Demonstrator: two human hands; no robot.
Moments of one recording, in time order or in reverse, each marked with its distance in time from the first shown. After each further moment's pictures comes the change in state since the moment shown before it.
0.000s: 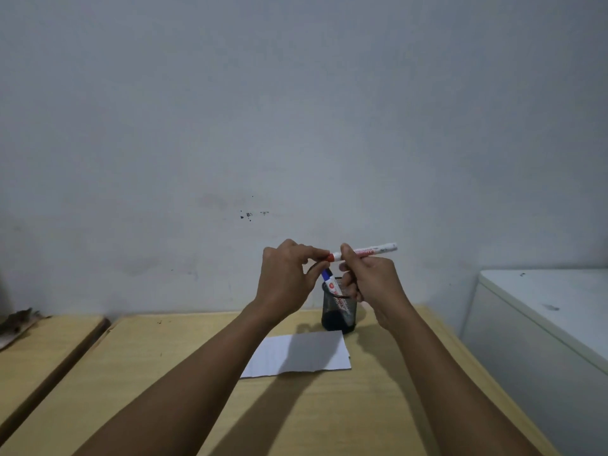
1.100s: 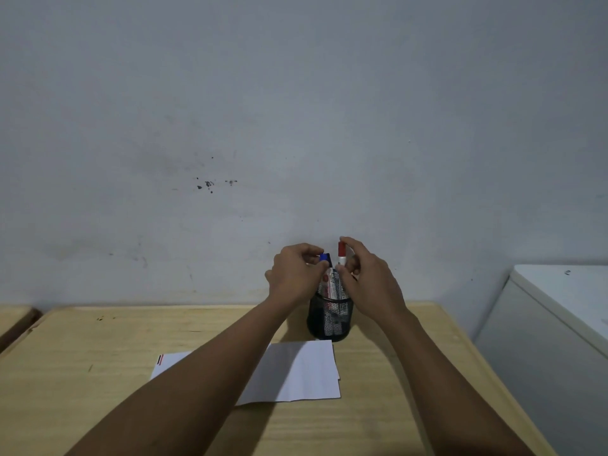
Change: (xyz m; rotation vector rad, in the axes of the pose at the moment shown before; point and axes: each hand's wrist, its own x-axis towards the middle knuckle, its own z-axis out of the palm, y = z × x) left_hand 0.042 -0.062 0.147 -0.239 -0.180 -0.598; right_hand 0.127 0.122 -0.014 -0.733 -0.061 -0.388
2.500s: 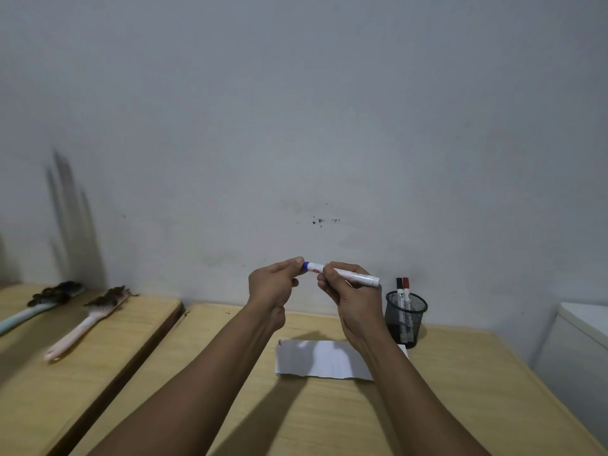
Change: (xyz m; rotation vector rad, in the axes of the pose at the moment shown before) left_hand -0.110 -0.008 -0.233 -0.743 0.176 -0.310; right_hand -0.087 -0.239 0.034 1.348 0.040 0.214
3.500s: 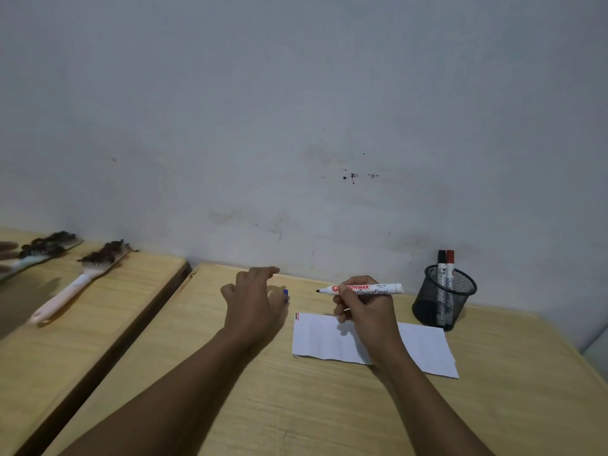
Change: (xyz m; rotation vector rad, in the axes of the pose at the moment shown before) left_hand 0.085 -0.126 -0.090 1.151 0.058 0.456; right_hand 0.010 0.092 -0.038 -0.367 -0.034 0.187
